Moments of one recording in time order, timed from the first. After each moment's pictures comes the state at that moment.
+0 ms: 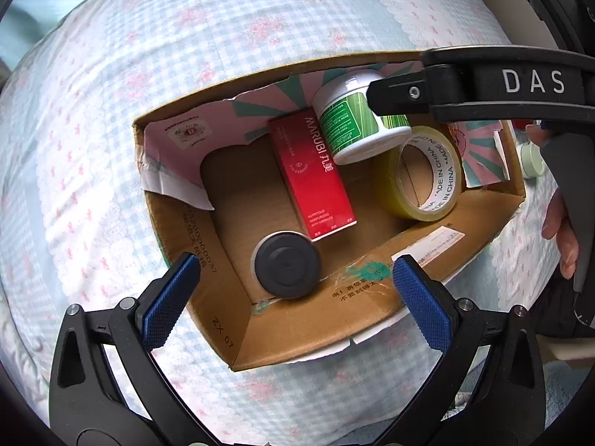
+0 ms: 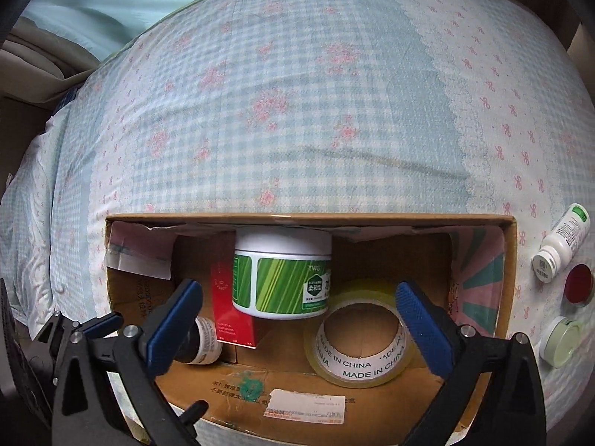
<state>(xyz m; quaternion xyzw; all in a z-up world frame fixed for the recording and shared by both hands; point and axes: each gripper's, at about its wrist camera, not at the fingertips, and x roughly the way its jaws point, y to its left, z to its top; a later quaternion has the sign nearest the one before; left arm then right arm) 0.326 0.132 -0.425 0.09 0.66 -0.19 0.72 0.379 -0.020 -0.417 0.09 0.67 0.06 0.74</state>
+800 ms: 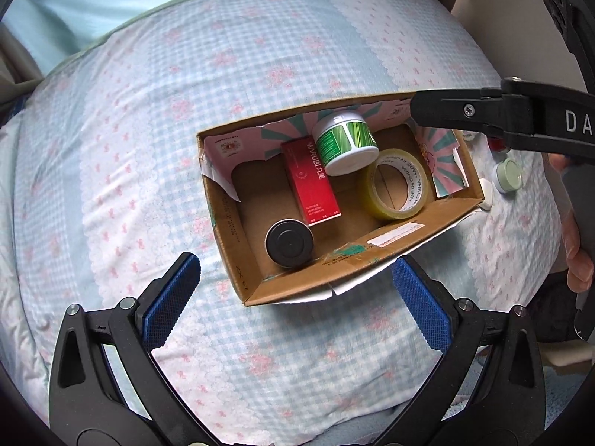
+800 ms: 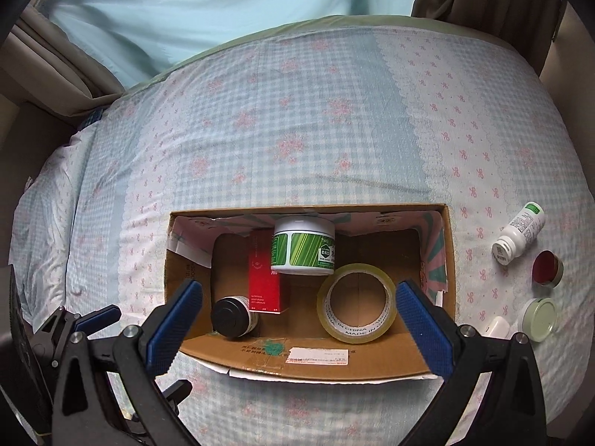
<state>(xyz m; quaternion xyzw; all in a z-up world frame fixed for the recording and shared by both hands) 0.274 0.157 -0.336 0.08 0.61 -0.17 0.77 0.323 -0.015 -0.322 0.09 0.60 0.06 0.79</state>
